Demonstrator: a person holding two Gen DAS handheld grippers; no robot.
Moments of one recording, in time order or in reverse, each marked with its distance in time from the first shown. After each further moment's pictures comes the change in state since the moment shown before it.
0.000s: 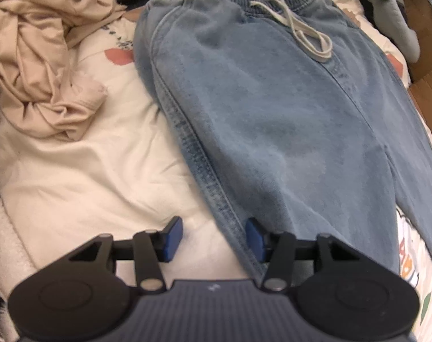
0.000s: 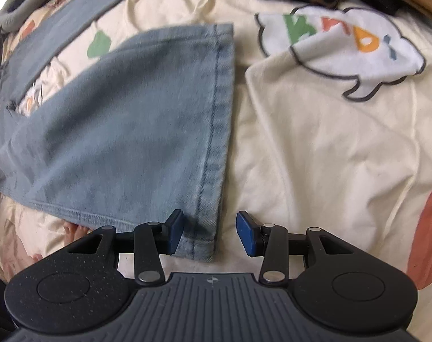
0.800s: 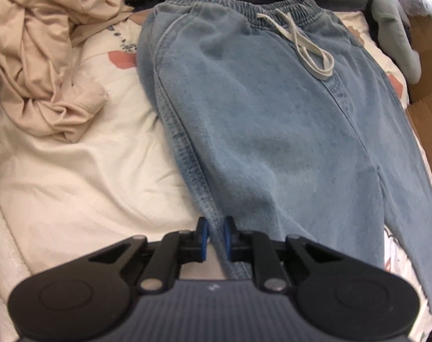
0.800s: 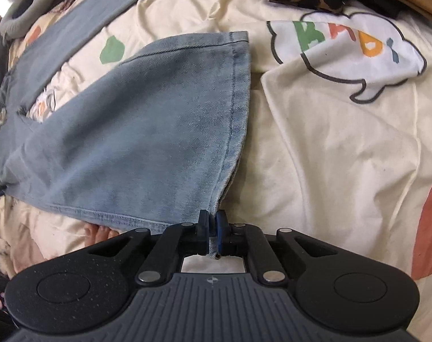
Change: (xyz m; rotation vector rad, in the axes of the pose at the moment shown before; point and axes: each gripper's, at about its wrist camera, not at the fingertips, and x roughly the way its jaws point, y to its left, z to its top) left arm -0.006 0.005 0.005 -0.087 -0.017 -0.041; right arm -0.021 0.006 0.004 0.037 -0.011 0.048
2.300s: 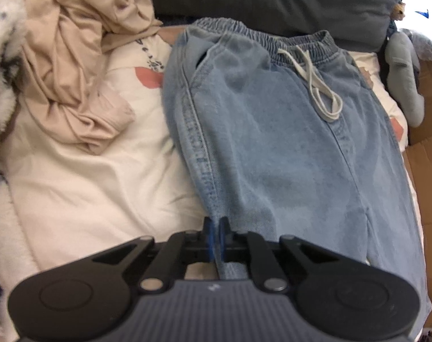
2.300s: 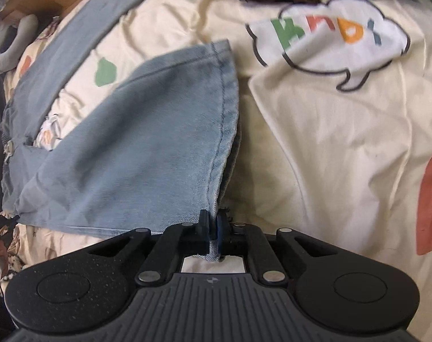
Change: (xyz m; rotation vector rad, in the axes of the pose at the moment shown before) left arm -0.029 0.018 0.013 -0.117 -0.057 -0.036; right arm -0.044 -0.014 0.008 0.087 0.052 0.029
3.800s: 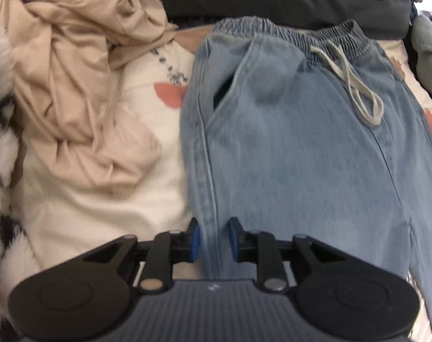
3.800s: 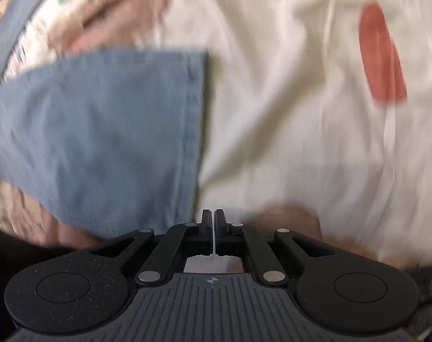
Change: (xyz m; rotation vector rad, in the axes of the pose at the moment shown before) left arm 0.039 0.006 0.043 0.045 0.008 0.142; right arm 0.012 -0.017 -0.090 0.011 0.192 -0.131
